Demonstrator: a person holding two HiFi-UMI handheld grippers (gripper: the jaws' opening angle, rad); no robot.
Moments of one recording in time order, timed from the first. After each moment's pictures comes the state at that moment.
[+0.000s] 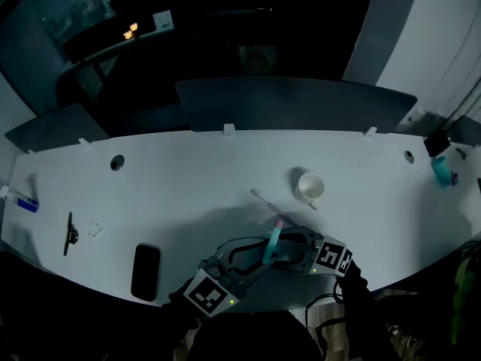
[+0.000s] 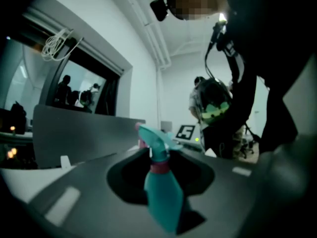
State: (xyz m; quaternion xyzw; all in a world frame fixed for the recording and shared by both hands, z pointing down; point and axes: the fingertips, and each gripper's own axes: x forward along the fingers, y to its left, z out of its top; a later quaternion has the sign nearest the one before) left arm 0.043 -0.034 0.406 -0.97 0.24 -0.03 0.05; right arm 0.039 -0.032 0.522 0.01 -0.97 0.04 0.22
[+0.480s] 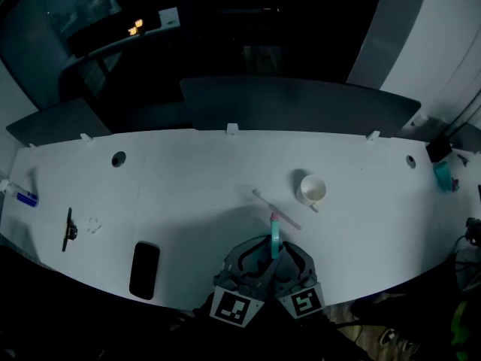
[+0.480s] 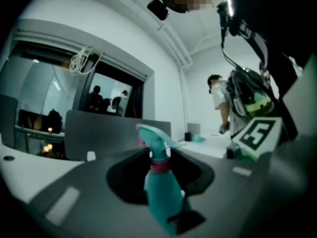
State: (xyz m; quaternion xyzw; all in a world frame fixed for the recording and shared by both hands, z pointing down) left arm 0.043 -0.051 0.409 -0.91 0.41 -0.02 0.03; right arm 0.040 -0.037 0.497 0.40 -0.90 0.05 0.16
